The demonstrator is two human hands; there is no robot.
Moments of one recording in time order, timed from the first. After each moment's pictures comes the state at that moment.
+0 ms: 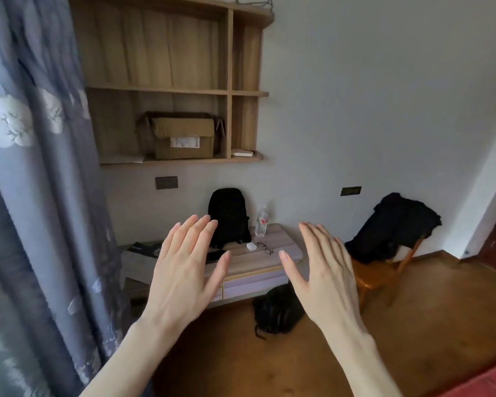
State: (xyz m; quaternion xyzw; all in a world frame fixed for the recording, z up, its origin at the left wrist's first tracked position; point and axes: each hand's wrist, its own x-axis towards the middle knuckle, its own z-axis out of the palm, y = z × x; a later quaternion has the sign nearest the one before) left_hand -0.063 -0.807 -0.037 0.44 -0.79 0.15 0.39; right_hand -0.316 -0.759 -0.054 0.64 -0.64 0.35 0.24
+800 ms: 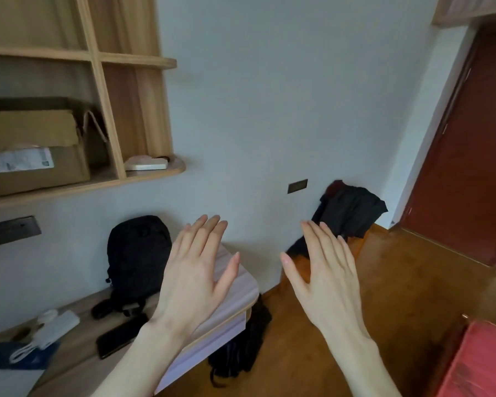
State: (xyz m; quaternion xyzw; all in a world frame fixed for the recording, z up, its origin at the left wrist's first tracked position) left_hand -0.298 -1.171 -0.066 0.30 -0.86 0.06 0.41; right_hand -0.507 -1.050 -0.083 0.52 -0.76 0.29 0.27
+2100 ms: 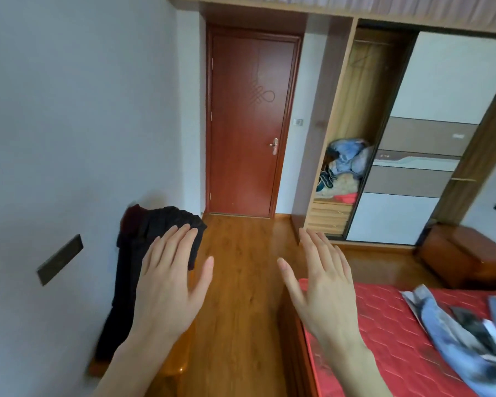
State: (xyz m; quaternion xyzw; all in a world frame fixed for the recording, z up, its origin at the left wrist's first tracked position) left_hand -0.933 -1.390 -0.079 -0.02 -0.91 -0.18 0.39; right_hand -0.961 -1.135 -0.076 0.11 -0.91 0.16 0.37
